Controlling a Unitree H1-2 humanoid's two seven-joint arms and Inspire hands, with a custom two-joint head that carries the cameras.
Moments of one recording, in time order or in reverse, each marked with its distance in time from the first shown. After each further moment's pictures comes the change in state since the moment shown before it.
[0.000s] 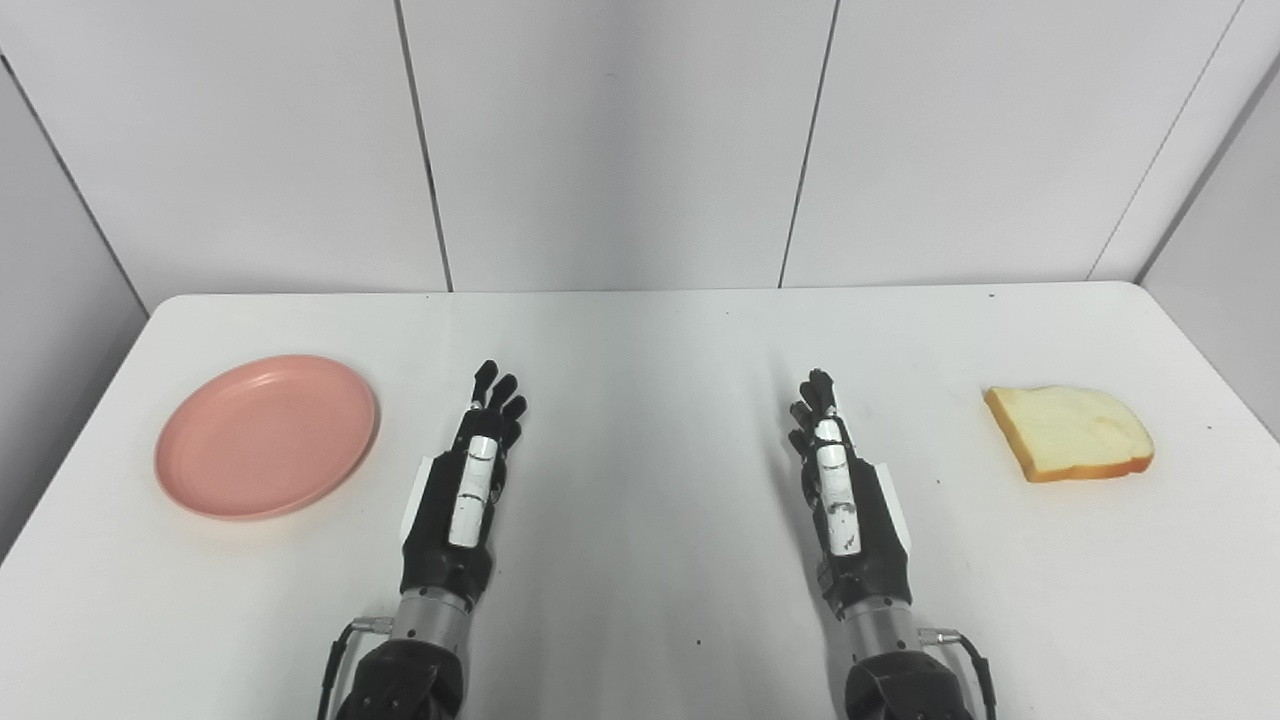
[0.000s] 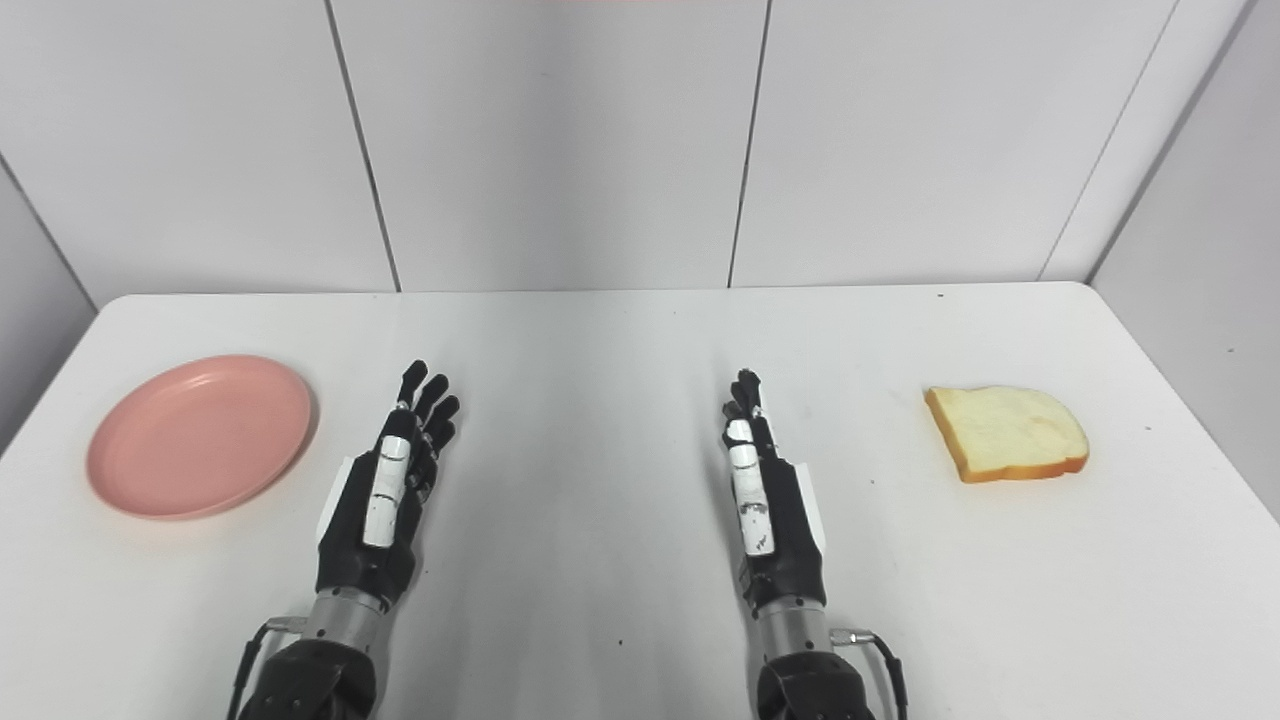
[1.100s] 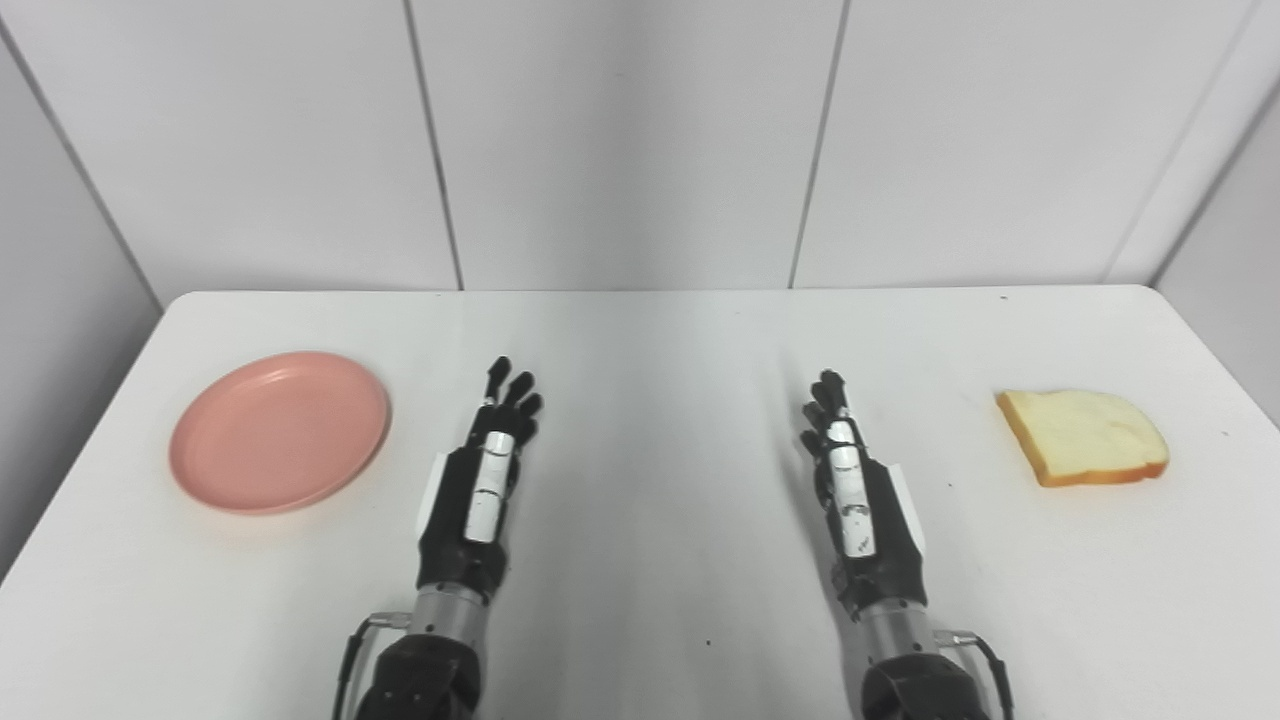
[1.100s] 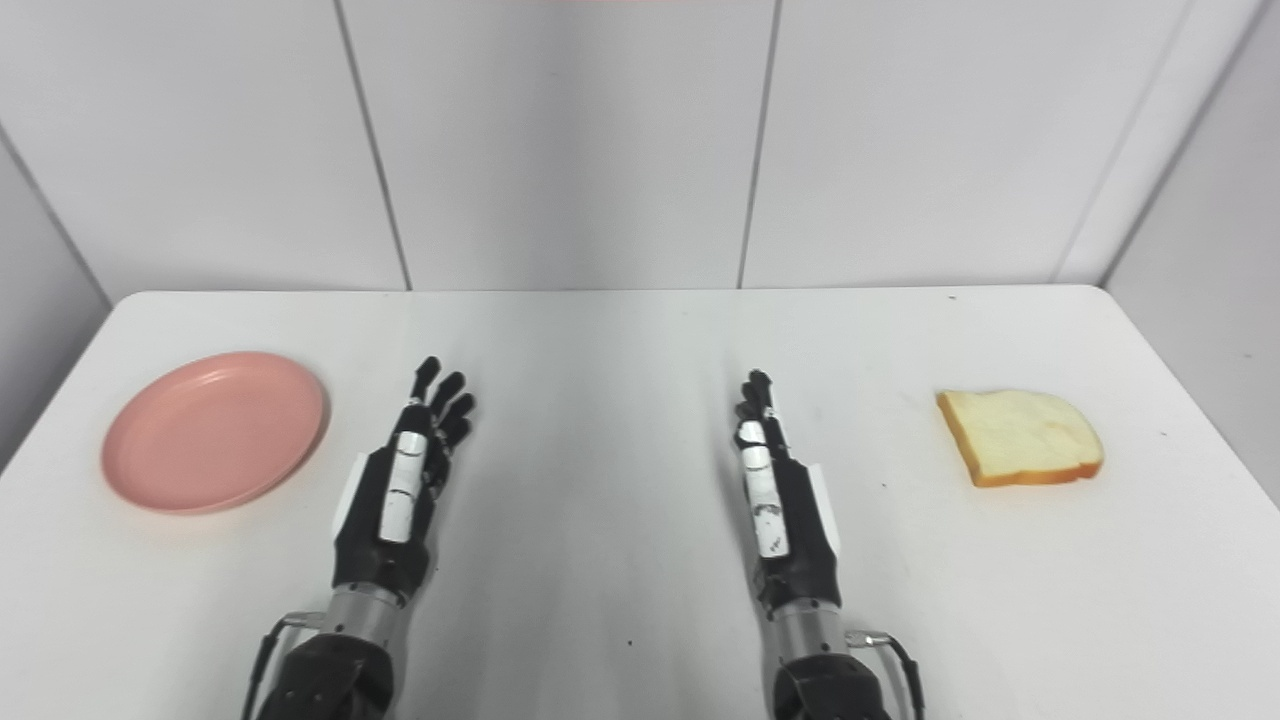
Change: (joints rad) left arm -0.012 -0.050 -0.016 0.047 0.077 -0.013 0.058; right arm -0.001 -0.050 -0.016 0.002 0.031 -0.002 0.013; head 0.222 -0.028
